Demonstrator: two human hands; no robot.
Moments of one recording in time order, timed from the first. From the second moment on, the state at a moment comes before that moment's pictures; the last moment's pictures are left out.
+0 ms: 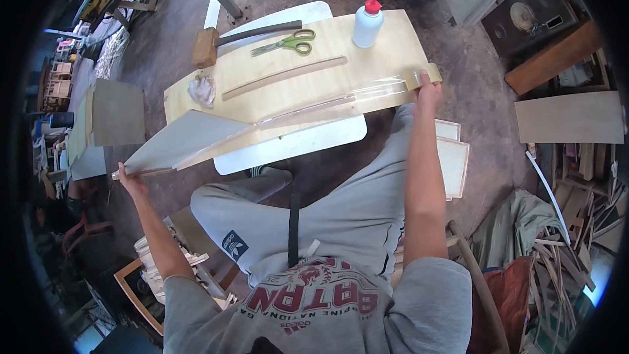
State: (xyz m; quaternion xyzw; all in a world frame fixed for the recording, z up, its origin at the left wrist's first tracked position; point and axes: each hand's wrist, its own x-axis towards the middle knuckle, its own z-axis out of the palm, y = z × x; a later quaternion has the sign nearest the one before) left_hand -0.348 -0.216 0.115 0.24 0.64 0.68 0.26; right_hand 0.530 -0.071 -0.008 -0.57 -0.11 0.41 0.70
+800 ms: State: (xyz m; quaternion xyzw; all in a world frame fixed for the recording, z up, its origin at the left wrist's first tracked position) left_hand -0.332 -0.204 0.130 0.20 0.64 0.68 0.29; right_hand 0.694 -0.045 -0.067 -0.53 0.16 0.43 0.71
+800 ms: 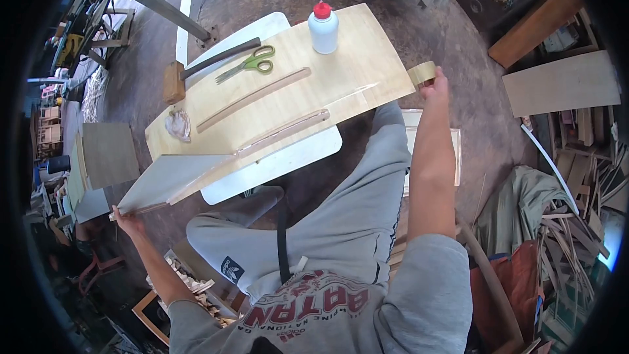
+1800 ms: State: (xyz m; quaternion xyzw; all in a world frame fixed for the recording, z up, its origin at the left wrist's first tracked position) left_hand -0.291 -0.202 0.125 0.24 0.69 0.67 0.17; right_hand 0.142 -0.105 0.239 -0.24 -0.85 0.20 0.43
